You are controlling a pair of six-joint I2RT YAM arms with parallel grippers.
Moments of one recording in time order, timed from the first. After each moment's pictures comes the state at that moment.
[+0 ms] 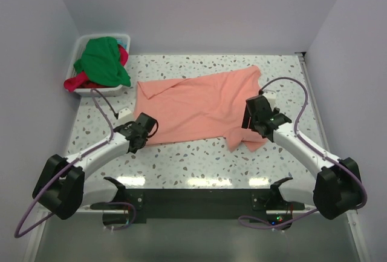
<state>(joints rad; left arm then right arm) -0.51 1.24 0.61 -0.61 -0.65 -1.00 0.42 1.24 0.81 -0.52 0.48 0.51</state>
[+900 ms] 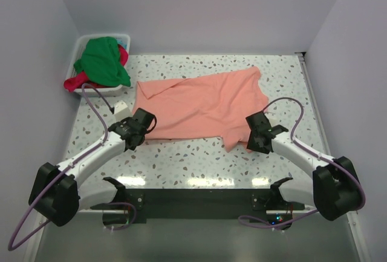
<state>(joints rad) -0.51 1.16 0.70 -0.68 -0.73 -1.01 0.42 1.22 0.61 -0.60 0.36 0.67</state>
